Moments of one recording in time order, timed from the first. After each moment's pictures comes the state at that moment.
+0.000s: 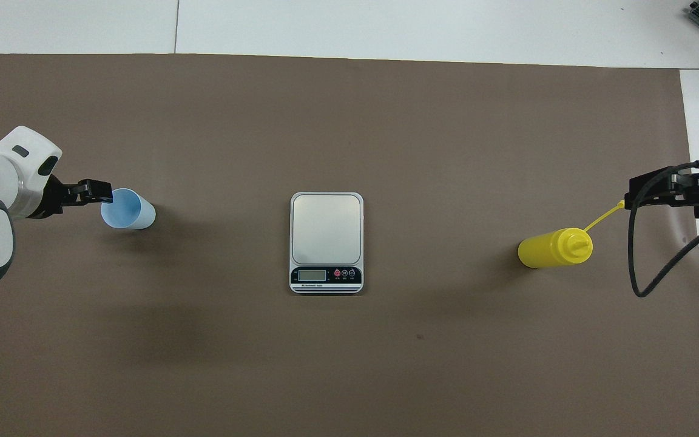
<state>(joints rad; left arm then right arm) 0.05 0.12 -0.02 -2.10 -0.02 2.31 -0.13 0.10 0.00 -0.12 -1.57 0.00 1.54 0.12</state>
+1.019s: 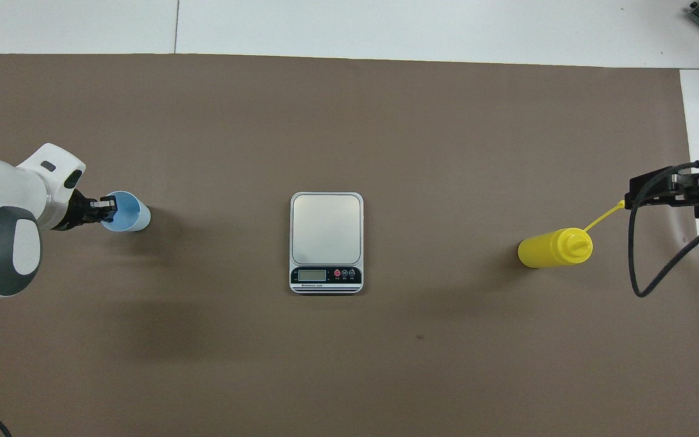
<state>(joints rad) 0.04 0.13 -0.03 -2.10 -0.03 2.26 -0.15 0.10 0.00 -0.12 -1.57 0.00 1.54 0.12</state>
